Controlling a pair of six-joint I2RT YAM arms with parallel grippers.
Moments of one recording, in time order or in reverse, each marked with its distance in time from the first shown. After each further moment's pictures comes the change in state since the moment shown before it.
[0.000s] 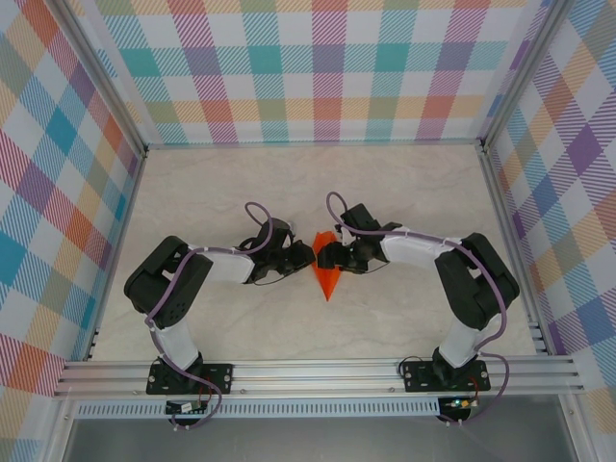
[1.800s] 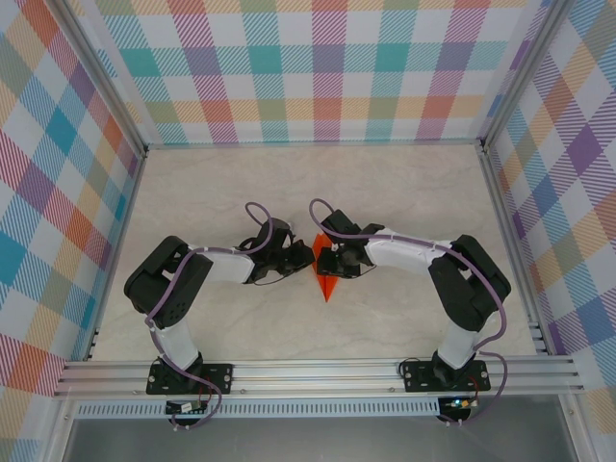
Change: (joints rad) left arm 0.000 0.000 0.000 0.001 0.011 0.000; right arm 0.140 0.024 0.100 -0.153 0.233 0.133
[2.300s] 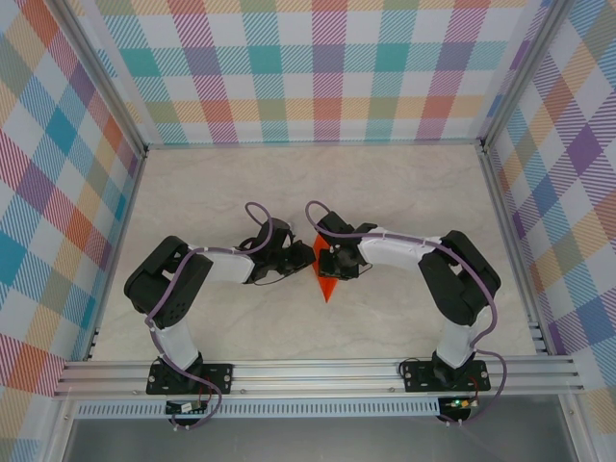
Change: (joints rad) left arm 0.000 0.000 0.000 -0.002 -0.004 -0.004; right arm 0.011 0.063 0.036 -0.038 0.037 0.040
